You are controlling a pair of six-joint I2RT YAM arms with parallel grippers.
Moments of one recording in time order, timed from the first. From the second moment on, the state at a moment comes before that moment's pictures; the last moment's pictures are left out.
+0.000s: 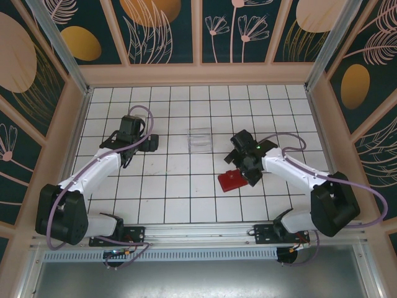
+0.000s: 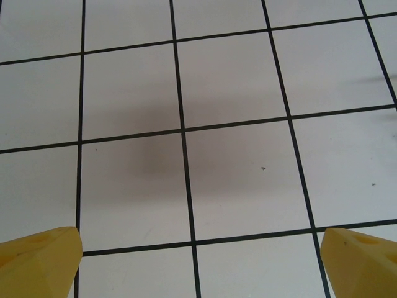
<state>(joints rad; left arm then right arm) -0.30 1.33 0.86 -0.37 -0.15 -0.15 0.59 1.37 0.88 -0.82 0.00 1.36</state>
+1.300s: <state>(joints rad) -0.30 1.27 0.91 -0.40 -0.01 -0.25 0.68 1.76 1.08 -0.79 -0.05 1.23</state>
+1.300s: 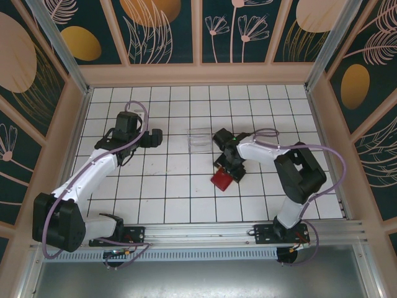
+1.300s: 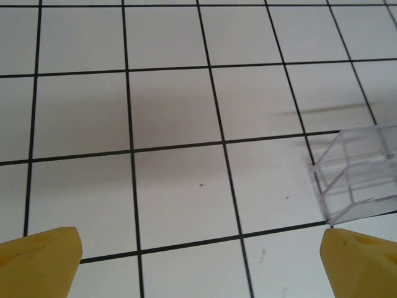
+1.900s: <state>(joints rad) -0.39 1.30 0.80 -0.37 0.02 -0.41 0.89 1.94 1.33 -0.78 -0.04 0.78</state>
